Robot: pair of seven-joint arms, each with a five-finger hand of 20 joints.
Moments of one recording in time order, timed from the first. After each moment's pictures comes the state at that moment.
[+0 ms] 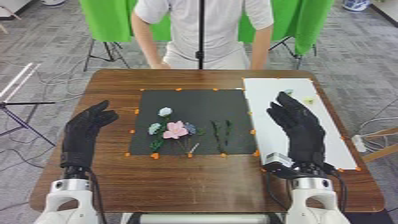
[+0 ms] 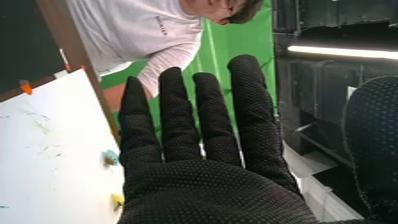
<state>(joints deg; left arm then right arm) 120.6 -77.4 -98.2 -117.9 64.9 3.0 14.9 -120.3 -81.9 87.8 -121.2 -71.0 8.2 -15.1</state>
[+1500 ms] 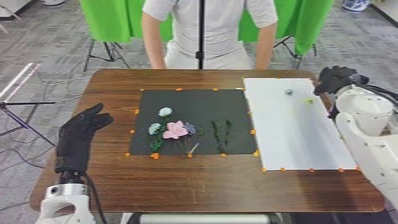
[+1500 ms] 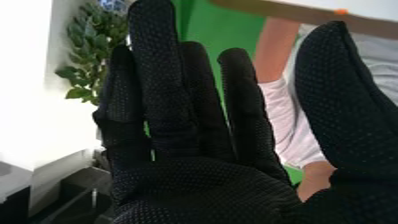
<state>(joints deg) 123.2 -77.6 -98.8 -119.9 64.8 5.4 15.0 -71.1 -49.5 76.6 -83.3 -149.1 -17.0 15.7</state>
